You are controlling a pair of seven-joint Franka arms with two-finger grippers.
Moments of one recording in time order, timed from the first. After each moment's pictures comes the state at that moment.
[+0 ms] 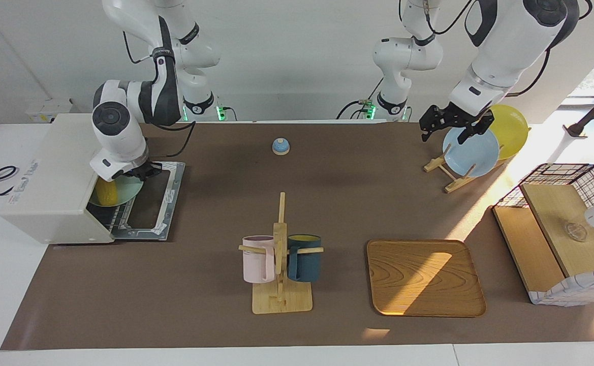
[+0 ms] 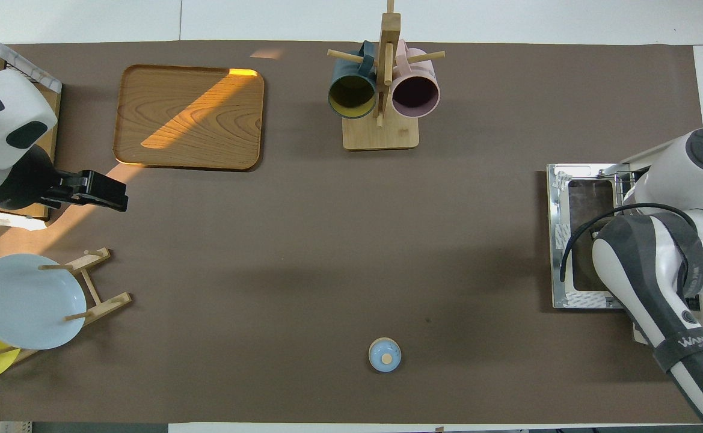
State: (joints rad) left arm -0.19 -0.02 0.00 -1.63 -0.07 1.54 -0.05; right arm -0.01 0.04 -0.04 -2.12 -0.25 1.91 0.00
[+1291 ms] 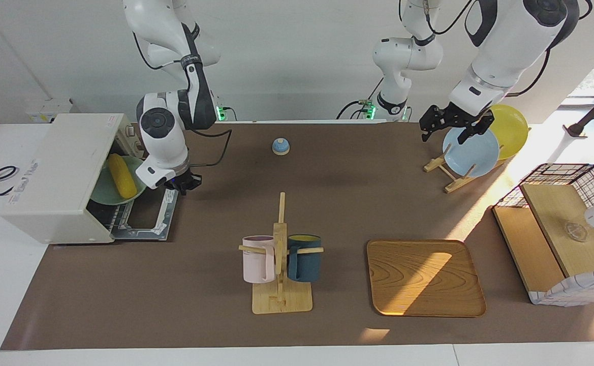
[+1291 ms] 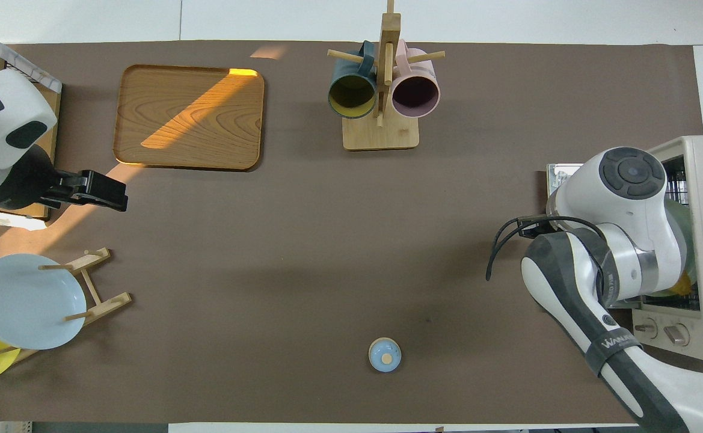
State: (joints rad) left arm -0.19 -0.02 0.00 -1.63 -0.07 1.54 -0.05; right arm 0.13 0.10 -0.02 -2.18 -0.14 2.14 0.17
